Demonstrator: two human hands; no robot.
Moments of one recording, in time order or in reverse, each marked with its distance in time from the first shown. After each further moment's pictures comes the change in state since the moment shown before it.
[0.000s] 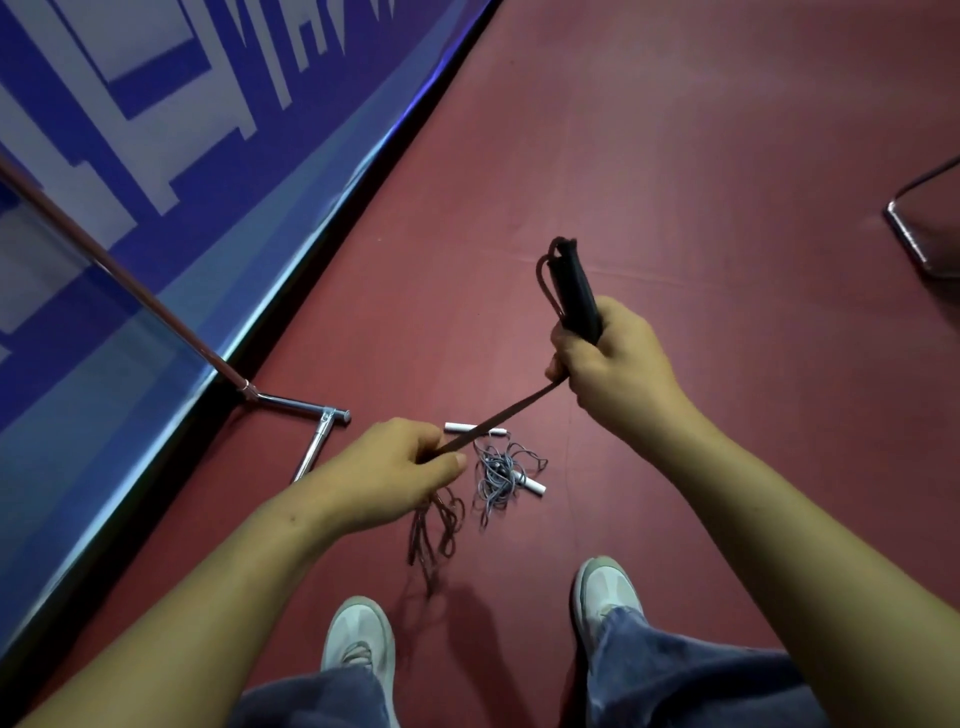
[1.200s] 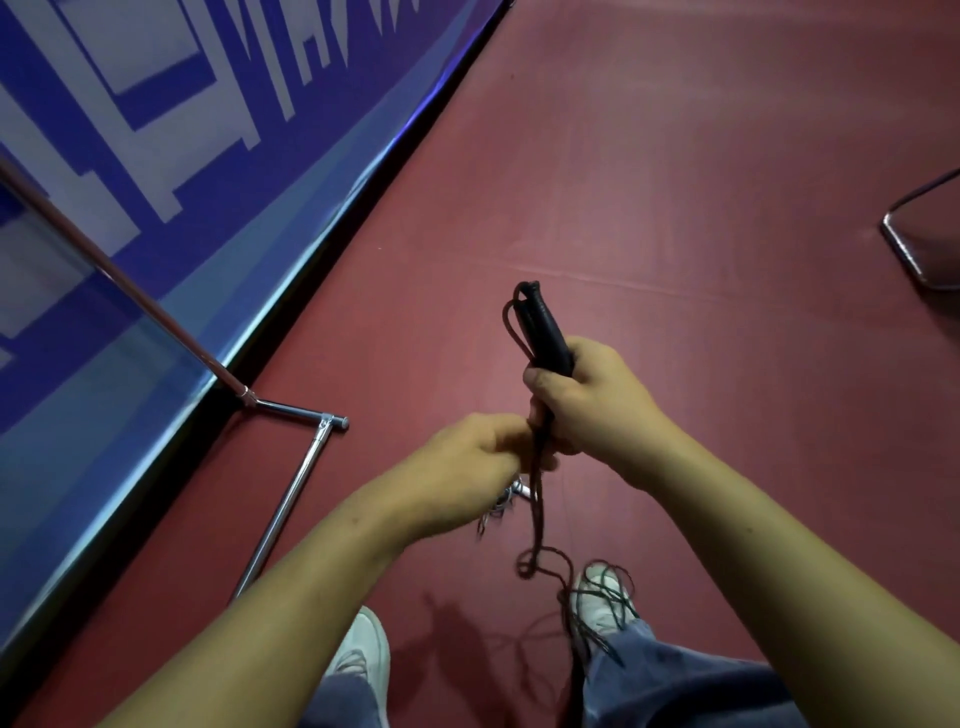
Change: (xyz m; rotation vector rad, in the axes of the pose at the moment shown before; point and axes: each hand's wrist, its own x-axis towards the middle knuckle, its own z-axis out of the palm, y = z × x) left_hand -0.004 0.075 0.024 -0.302 -0.165 0.114; right_hand -0.013 -0.003 0.002 0.075 -0.205 0.076
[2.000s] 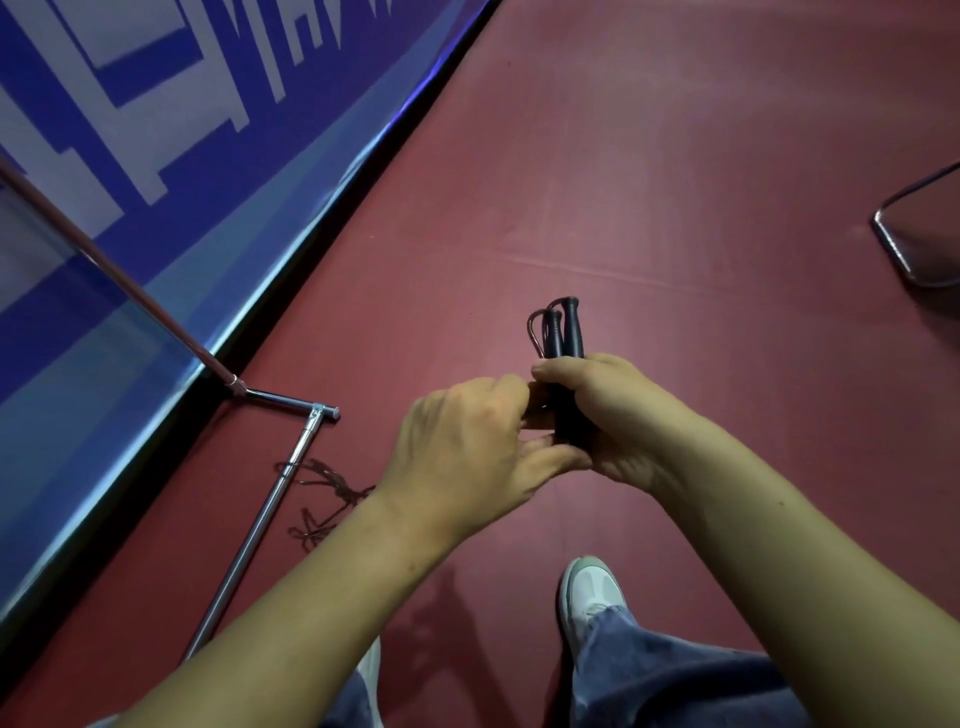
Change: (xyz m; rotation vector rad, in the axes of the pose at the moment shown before) left_hand 0.004 0.002 0.017 0.756 0.750 0.534; right_hand -0.013 -0.012 -0.004 0.557 -0.102 0.404
